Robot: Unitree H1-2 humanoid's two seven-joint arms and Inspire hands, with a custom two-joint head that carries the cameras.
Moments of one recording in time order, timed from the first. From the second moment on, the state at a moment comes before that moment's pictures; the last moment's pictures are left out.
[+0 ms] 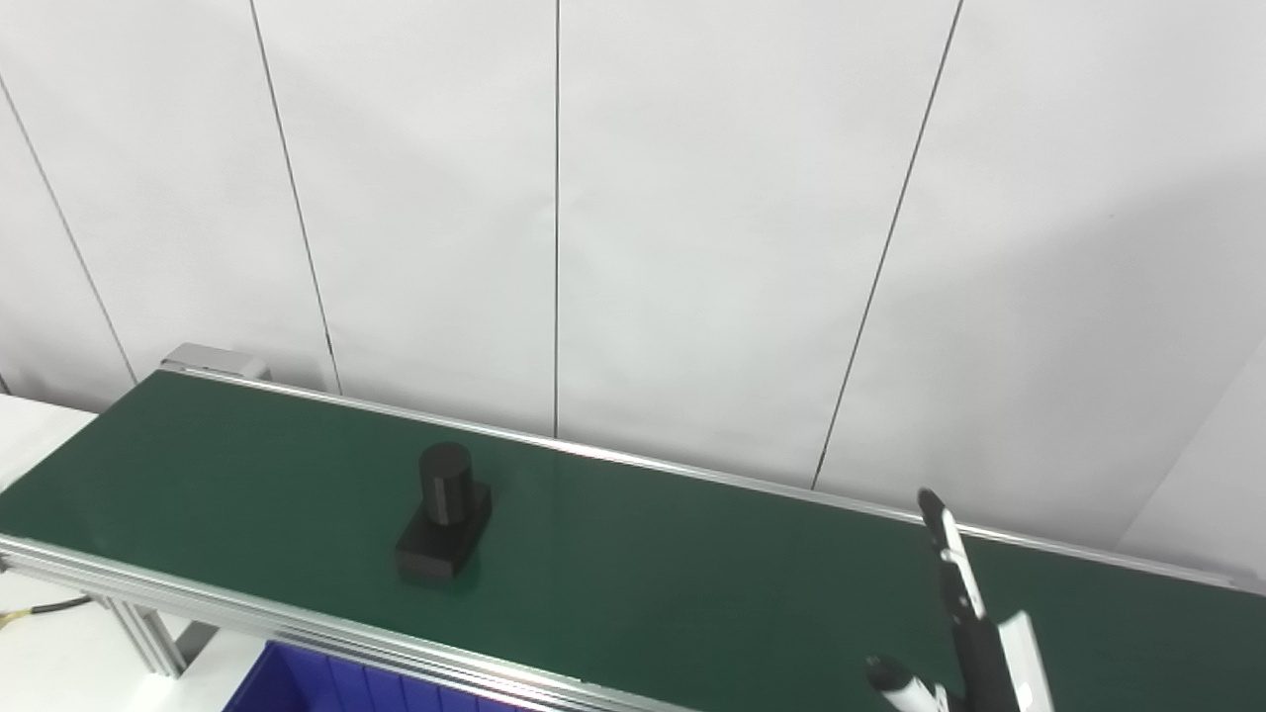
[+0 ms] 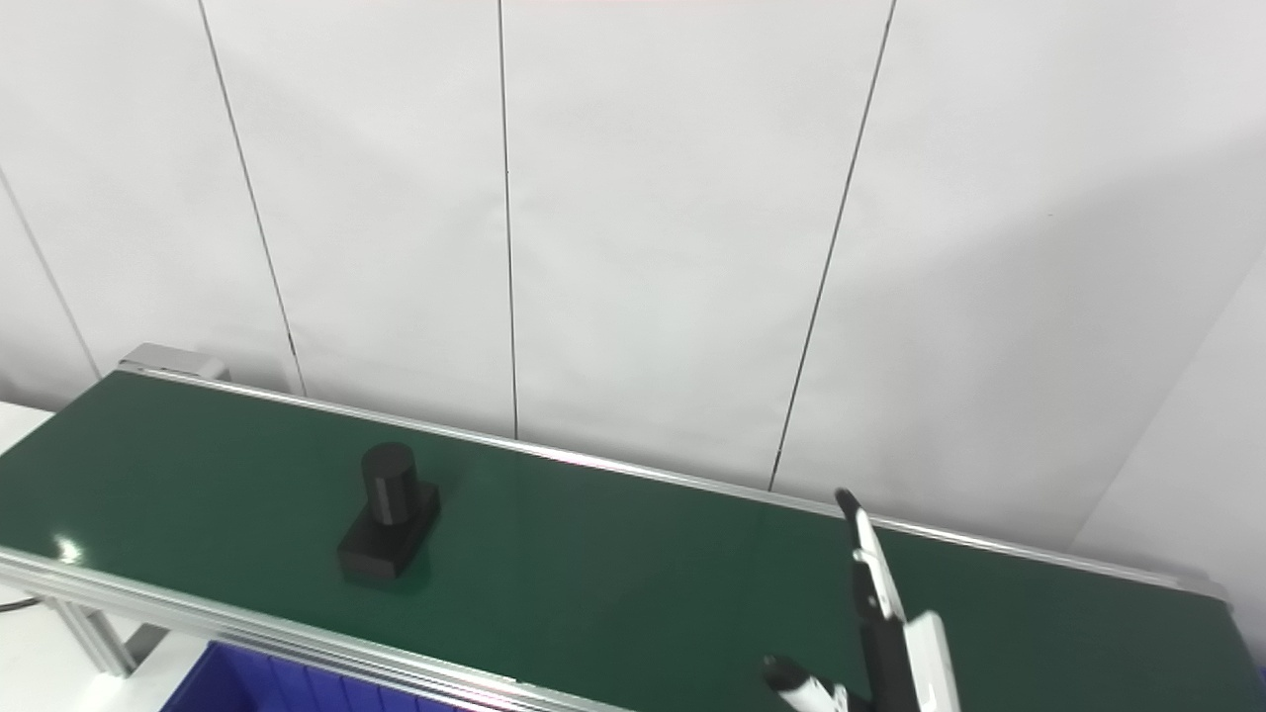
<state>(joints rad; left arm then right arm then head) 0.31 0.07 -0.29 0.11 0.05 -0.43 -0.07 -0.05 -0.16 0.14 -0.11 -0.39 -0.26 -0.13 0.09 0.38</state>
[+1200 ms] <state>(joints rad) 0.29 0.08 -0.36 0.11 0.11 -0.43 0.03 -0.26 -0.15 0.16 0.07 -0.42 -0.19 -0.01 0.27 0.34</state>
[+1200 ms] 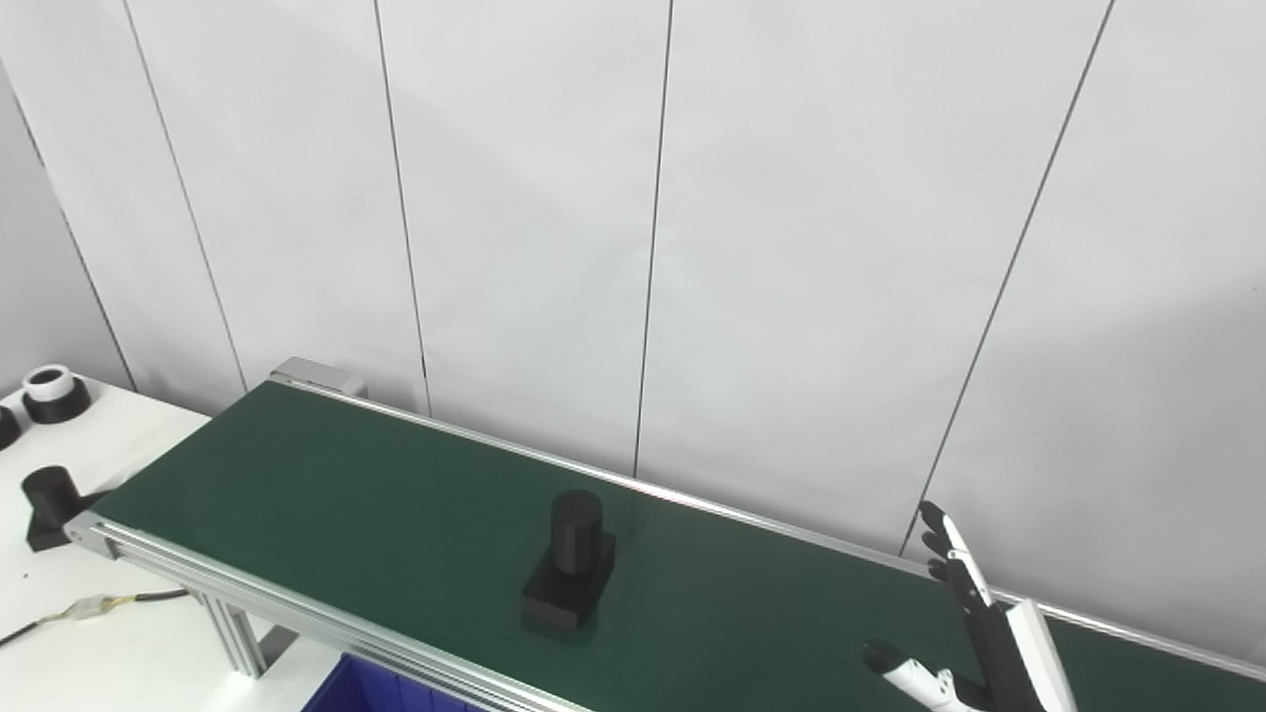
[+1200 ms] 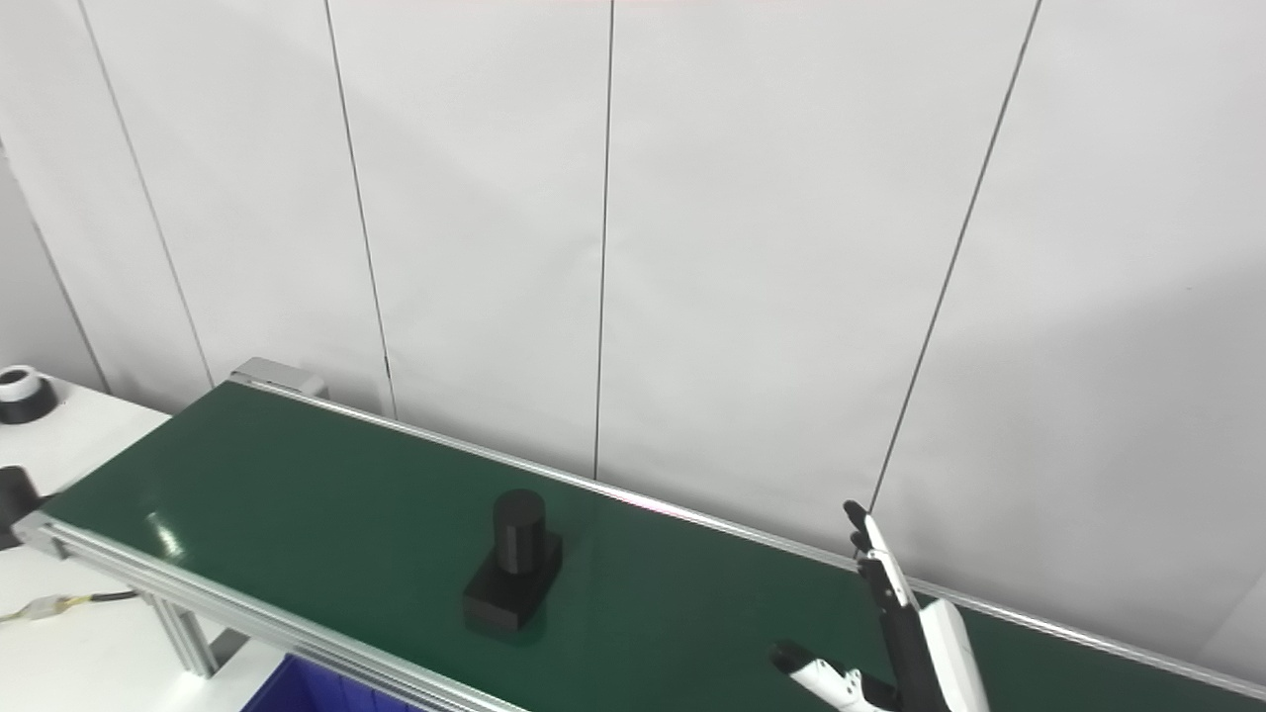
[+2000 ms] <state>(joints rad) 0.31 0.13 -0.41 0.08 0.11 -0.43 0.07 -0.45 -0.07 0.28 0.25 -0.54 -0.03 0.03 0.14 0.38</state>
